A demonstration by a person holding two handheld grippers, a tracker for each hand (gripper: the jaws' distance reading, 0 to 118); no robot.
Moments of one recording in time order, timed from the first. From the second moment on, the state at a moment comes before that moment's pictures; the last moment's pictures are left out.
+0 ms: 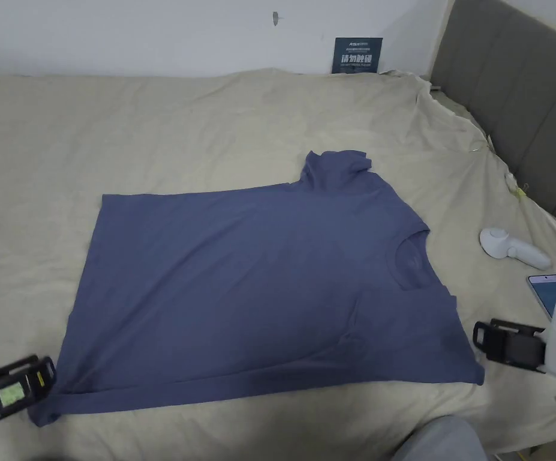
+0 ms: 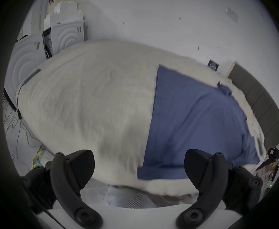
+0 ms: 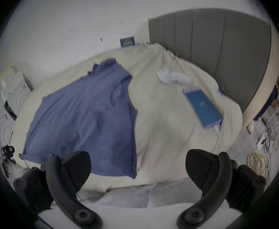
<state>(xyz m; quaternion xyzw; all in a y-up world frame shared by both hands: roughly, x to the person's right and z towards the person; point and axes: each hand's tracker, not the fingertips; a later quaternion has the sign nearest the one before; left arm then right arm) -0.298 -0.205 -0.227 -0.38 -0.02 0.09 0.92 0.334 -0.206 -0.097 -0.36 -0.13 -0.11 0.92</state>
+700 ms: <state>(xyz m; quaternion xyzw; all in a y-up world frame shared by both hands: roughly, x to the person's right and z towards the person) -0.207 -0.128 -0.214 -0.11 -0.06 -0.01 0.99 0.245 -0.115 -0.103 -0.11 -0.14 -0.04 0.98</state>
